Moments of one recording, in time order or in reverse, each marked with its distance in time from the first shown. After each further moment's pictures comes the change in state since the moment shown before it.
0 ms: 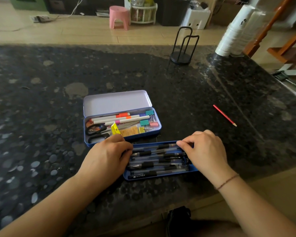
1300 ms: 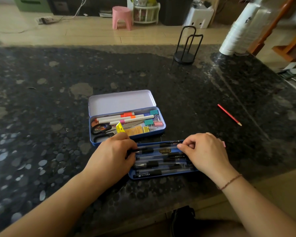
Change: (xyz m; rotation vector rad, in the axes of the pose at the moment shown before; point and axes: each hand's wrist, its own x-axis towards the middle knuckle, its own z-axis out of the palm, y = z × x) left_hand 0.003 0.002 -0.004 -0.060 -0.024 -0.034; right_hand -0.002 -0.016 -0.004 0.030 -0.099 0.072
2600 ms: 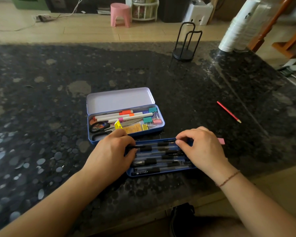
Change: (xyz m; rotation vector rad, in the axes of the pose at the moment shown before) left_hand 0.000 0.000 0.003 0.029 0.027 -0.011; right_hand -0.001 0.006 0.005 0.145 0.071 -0.187
